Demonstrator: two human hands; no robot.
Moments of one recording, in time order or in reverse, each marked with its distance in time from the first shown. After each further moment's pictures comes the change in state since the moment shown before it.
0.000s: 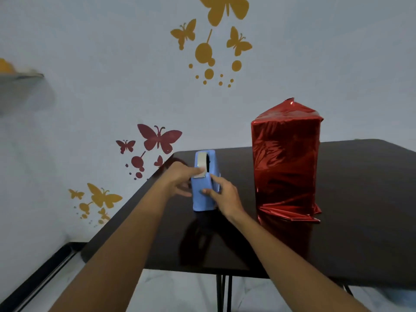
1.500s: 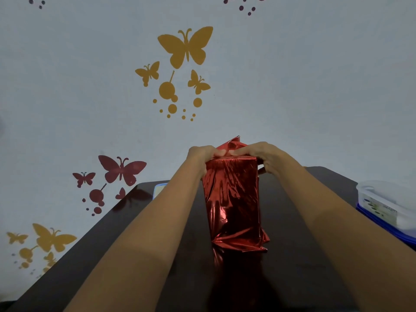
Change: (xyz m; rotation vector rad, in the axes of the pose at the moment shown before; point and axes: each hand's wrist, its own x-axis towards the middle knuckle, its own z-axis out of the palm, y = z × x) left_hand -0.003 0.149 0.106 -0.347 -0.085 0.069; right_hand 0.022 -0.128 -0.219 0.045 0.150 0.381
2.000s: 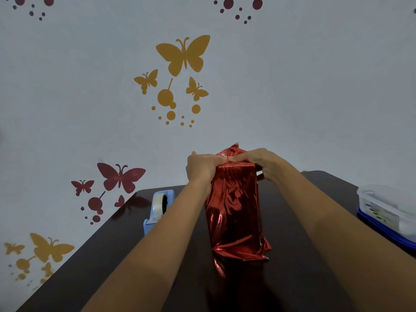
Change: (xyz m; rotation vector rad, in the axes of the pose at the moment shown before) left_hand -0.011 -0.020 0.012 -0.121 0.132 0.305; right_hand 0.002 0.000 -0.001 0.050 0.010 0.000
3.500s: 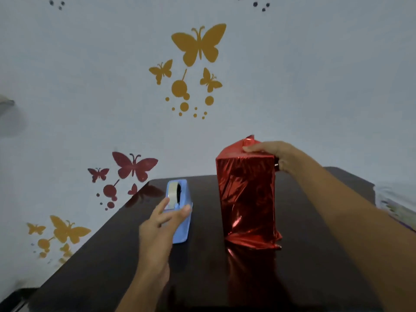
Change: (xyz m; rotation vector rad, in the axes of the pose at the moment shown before) left_hand -0.123 -0.057 -0.126 -0.099 0.147 -0.010; right_hand -0.010 0.000 0.002 0.085 -0.062 0.048
